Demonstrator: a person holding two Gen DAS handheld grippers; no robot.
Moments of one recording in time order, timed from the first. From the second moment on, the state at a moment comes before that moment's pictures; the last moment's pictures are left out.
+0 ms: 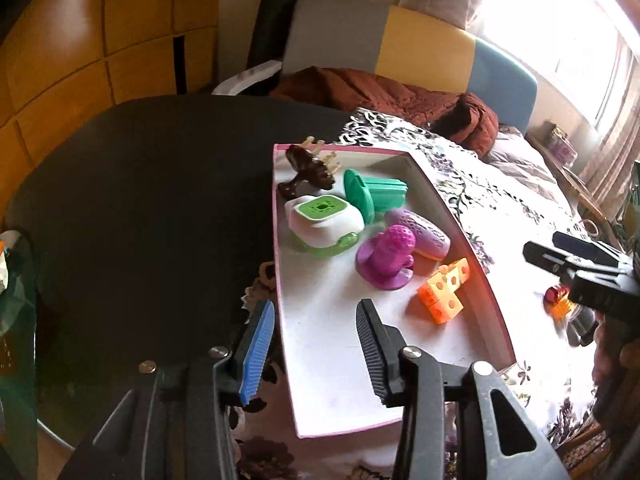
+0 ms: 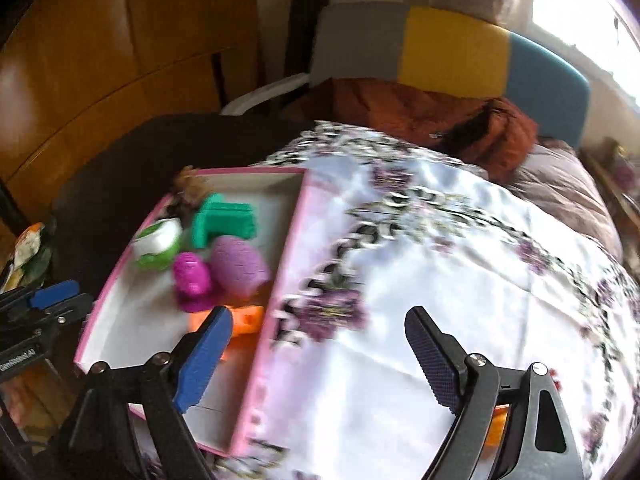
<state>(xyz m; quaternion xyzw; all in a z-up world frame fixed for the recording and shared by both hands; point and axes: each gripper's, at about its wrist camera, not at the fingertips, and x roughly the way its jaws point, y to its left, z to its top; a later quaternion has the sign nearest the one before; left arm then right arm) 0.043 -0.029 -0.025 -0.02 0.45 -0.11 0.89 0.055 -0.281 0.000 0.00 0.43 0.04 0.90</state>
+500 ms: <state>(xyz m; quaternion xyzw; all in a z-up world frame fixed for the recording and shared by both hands) 0.037 -0.084 -0.007 0.01 0.44 -0.20 0.88 0.014 -0.478 -0.008 0.10 0.43 -0.19 0.88</state>
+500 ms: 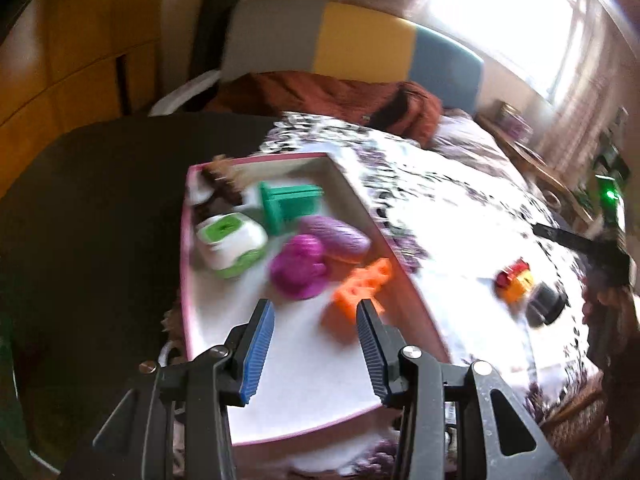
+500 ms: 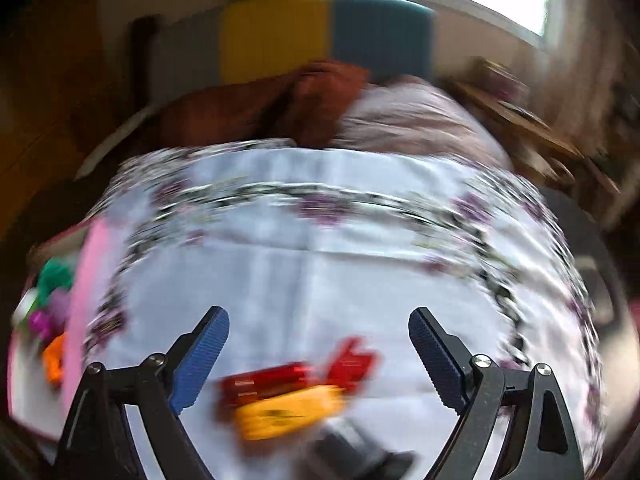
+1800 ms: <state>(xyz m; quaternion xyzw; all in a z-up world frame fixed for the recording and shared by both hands) 0.066 -0.386 -0.069 0.23 0.48 -0.48 0.70 -0.011 -0.545 -0.027 0.29 0.41 -0.25 0.83</state>
